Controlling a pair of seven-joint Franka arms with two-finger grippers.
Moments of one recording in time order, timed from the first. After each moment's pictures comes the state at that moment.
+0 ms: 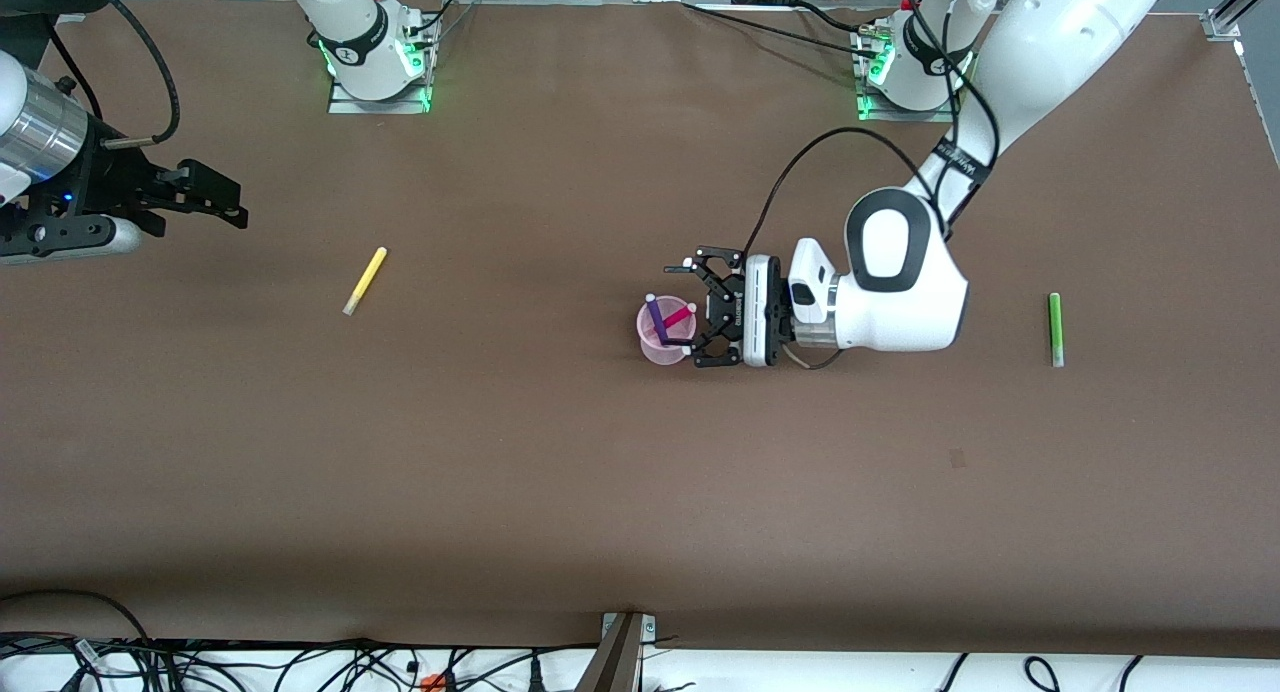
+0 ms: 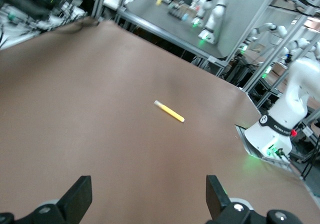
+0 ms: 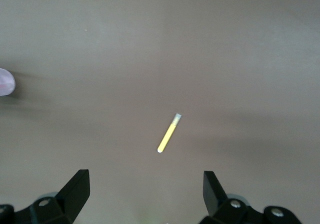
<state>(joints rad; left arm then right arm) 0.09 0.60 -0.62 -1.68 -1.00 2.22 1.41 0.13 0.06 -0.06 -1.58 0.04 1.57 -0.01</state>
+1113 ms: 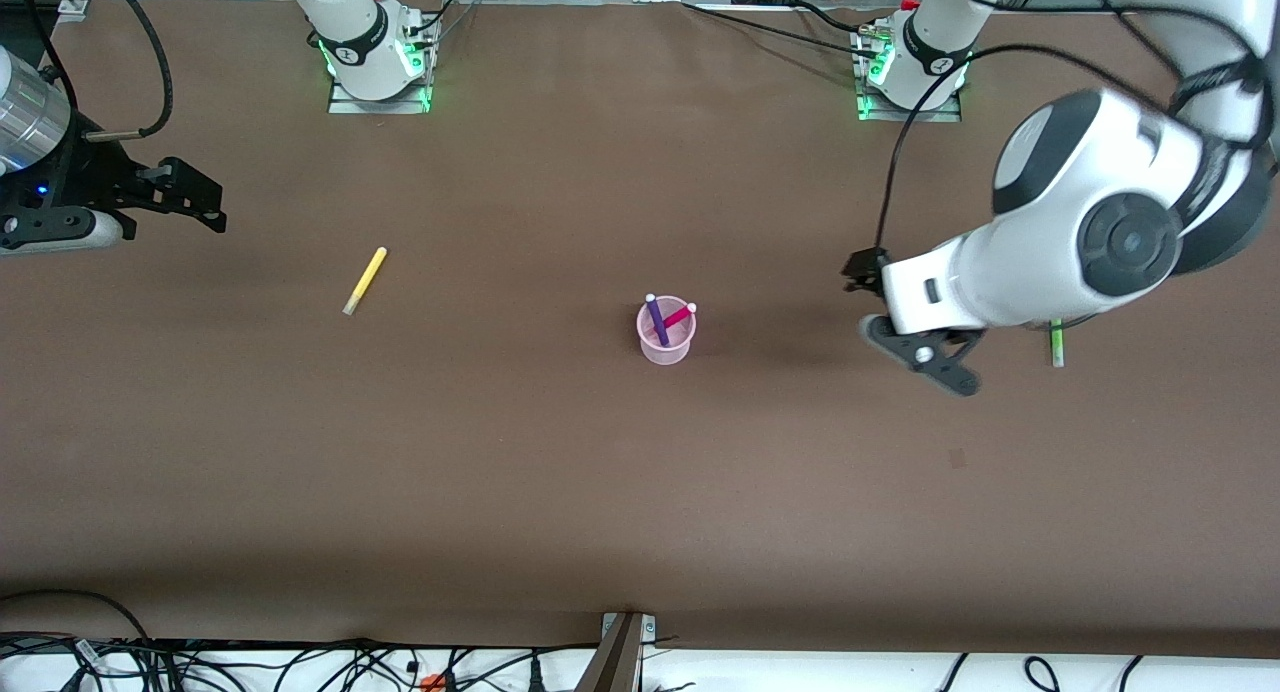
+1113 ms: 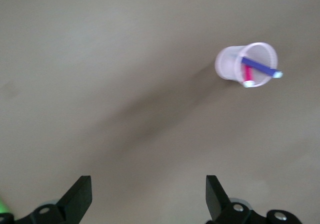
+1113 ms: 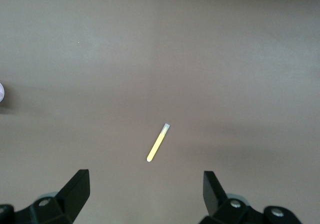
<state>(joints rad) 0.10 0.45 -0.50 -1.28 0.08 1.49 0.05 0.15 0.05 -0.06 -1.54 0.00 1.58 -0.01</state>
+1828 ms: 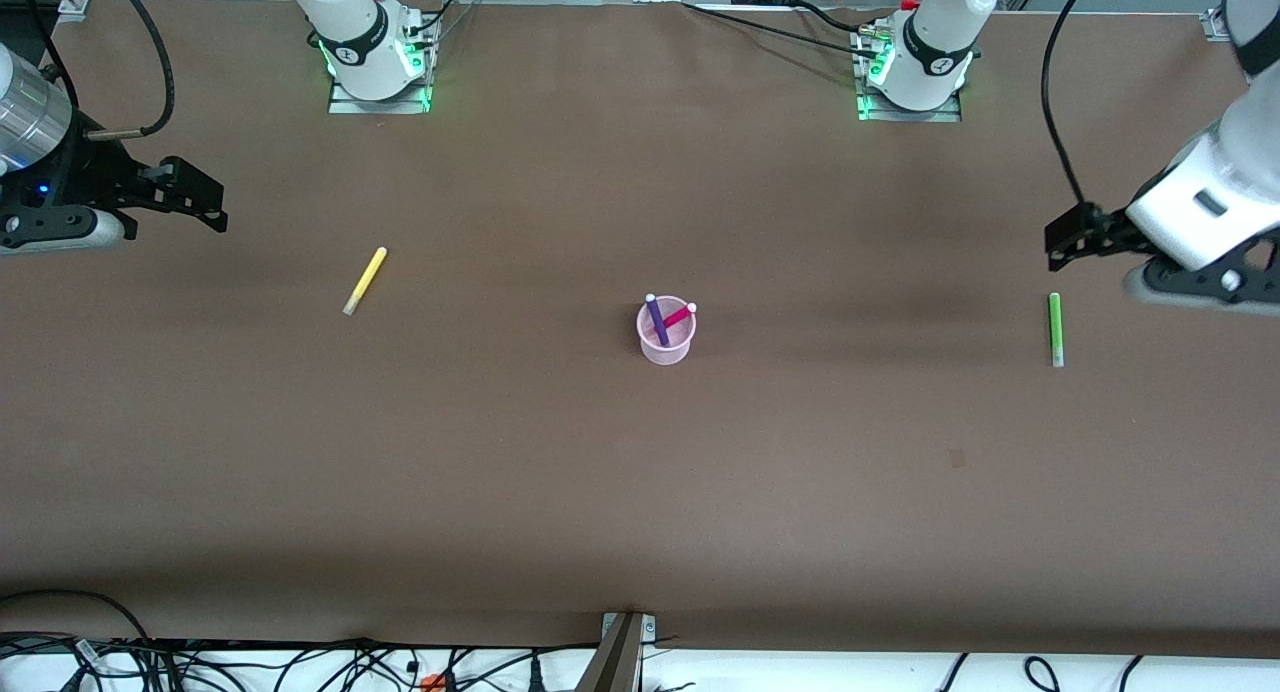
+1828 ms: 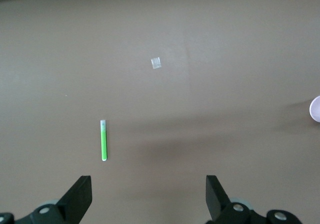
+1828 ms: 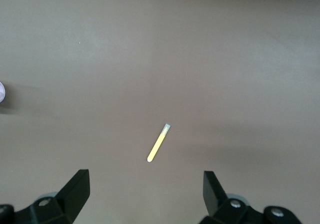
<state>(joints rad) 0.01 0.11 -0.12 -1.46 0.09 1.56 -0.01 0.15 0.05 -0.05 -1.53 0.00 1.58 -0.01</state>
